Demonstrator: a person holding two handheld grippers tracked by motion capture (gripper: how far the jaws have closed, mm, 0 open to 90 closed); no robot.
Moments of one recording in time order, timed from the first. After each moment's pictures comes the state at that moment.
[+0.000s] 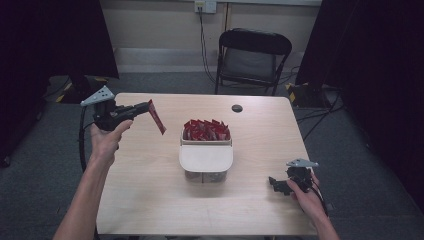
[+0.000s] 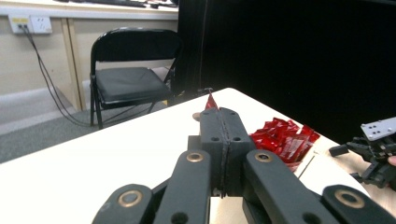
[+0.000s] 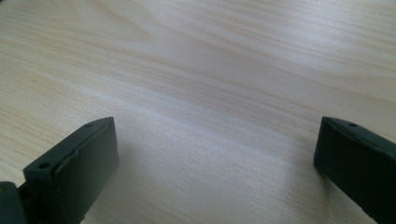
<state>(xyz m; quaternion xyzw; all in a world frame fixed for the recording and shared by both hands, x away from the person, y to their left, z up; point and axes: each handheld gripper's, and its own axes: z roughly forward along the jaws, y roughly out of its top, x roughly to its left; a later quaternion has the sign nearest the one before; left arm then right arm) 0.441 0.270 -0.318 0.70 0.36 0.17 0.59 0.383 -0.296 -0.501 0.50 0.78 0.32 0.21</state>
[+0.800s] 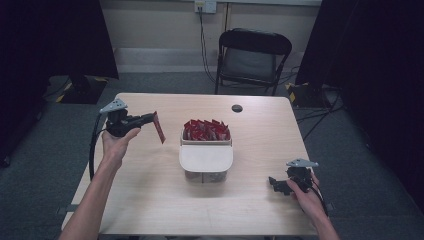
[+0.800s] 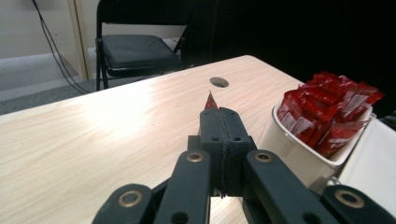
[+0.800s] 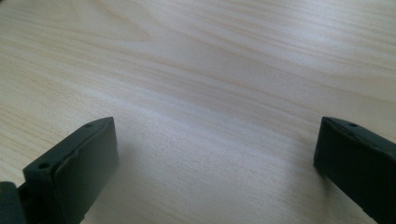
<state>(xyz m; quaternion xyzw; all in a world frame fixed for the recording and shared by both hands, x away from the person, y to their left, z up) 0.469 0.268 -0.377 0.73 0.38 0.16 0.55 0.383 -0.296 -0.501 0.50 0.78 0.32 0.21</state>
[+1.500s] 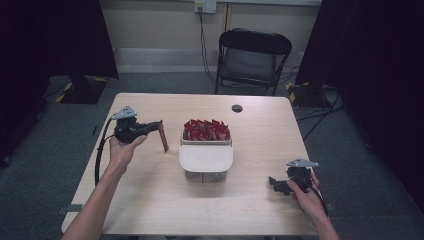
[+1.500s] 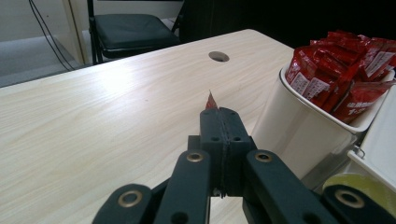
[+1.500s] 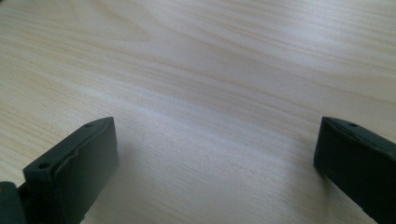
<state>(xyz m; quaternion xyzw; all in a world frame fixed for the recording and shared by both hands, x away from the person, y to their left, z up) 0.467 0.254 -0.401 0.75 0.38 0.15 0.53 0.383 -0.296 -0.501 0.50 0.78 0.32 0.21</state>
